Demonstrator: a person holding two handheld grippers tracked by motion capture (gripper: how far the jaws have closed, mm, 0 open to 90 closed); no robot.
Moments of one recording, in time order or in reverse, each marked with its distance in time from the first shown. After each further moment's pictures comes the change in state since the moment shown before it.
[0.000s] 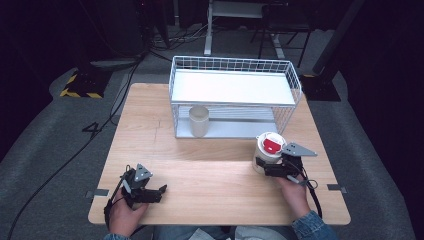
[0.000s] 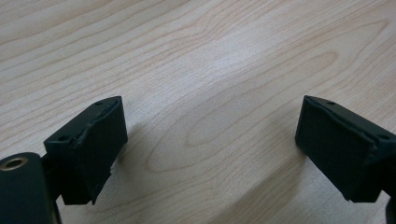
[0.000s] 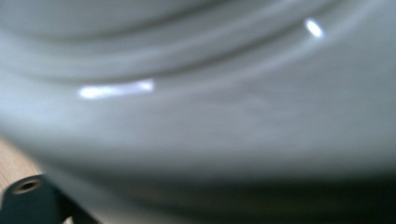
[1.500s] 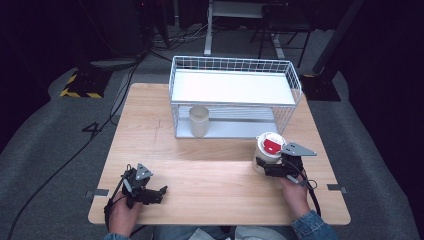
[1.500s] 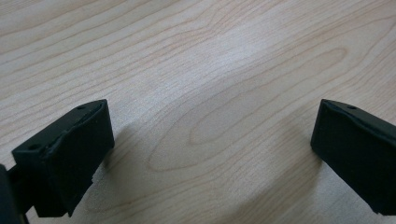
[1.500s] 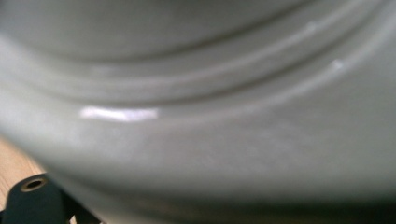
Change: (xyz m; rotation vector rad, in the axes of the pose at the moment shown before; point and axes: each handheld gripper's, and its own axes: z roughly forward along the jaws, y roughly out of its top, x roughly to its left) left arm 0.001 0.001 0.002 0.029 0.005 -0.012; right arm 0.001 0.003 -0.002 0.026 -0.008 -0.013
